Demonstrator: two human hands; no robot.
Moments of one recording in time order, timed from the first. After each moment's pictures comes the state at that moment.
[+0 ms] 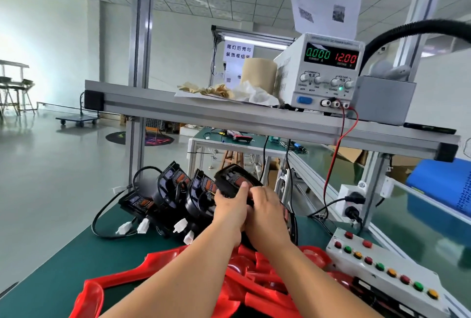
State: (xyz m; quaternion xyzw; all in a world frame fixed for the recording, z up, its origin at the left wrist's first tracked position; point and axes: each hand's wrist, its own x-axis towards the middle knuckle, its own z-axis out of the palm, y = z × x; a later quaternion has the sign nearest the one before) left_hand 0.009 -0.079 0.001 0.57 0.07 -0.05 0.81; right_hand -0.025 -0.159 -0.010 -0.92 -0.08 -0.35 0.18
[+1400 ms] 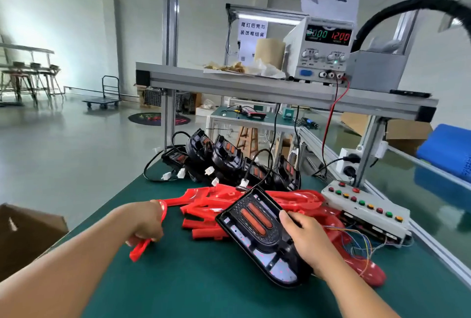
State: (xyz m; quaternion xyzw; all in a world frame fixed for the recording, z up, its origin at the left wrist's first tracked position) left_hand -0.130 0.145 -0.025 0.97 0.01 -0.21 0.11; right_hand -0.205 -0.178 -0.058 -0.87 0.01 -0.12 0.48
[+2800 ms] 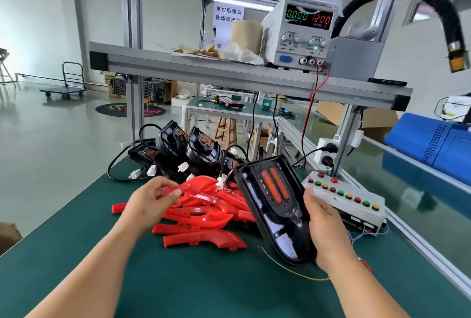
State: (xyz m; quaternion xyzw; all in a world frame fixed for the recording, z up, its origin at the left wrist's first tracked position) left_hand -0.090 0.093 -0.070 0.81 -0.13 0.11 0.56; right_hand -0.207 -0.207 -0.043 -0.70 0.09 -0.22 0.67
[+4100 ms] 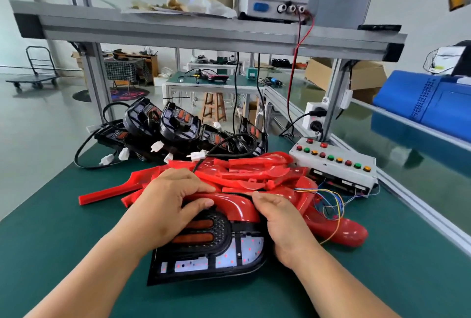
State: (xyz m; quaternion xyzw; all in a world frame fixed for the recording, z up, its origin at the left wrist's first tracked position) left_hand -0.146 0.035 -0.045 0.85 -0.37 0.18 0.31; right_hand -0.199 -0.174 -0.088 -0.66 0.09 -0.08 0.74
